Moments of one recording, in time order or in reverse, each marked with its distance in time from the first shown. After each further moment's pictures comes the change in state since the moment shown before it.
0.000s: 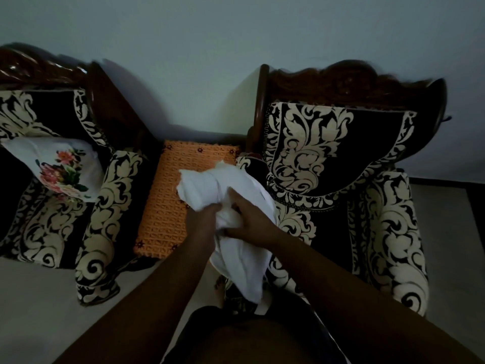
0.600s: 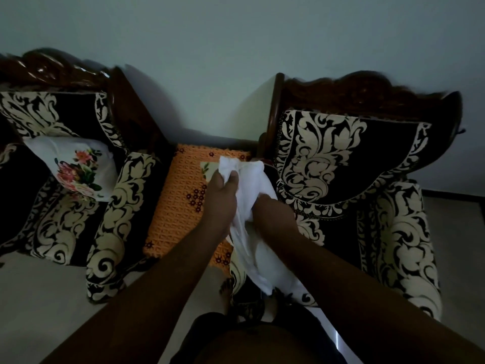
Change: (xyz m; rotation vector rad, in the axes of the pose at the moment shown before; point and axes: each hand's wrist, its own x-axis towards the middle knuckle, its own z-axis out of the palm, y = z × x) left_hand -0.037 0.067 0.014 0.208 -0.246 0.391; right_hand 0.008 -0.041 -0.013 -0.847 0.087 0.228
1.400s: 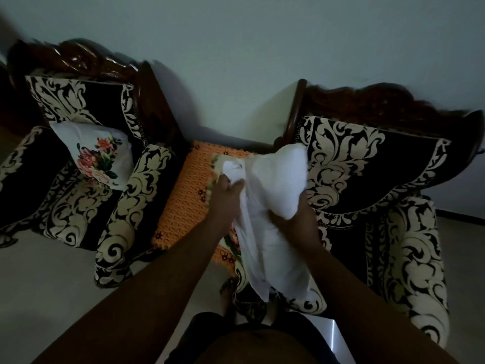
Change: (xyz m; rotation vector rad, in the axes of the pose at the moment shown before) left_hand 0.012 -0.027 -0.034 -0.021 0.010 -0.037; right_hand -0.026 0.026 0.022 0.815 0.379 0.090
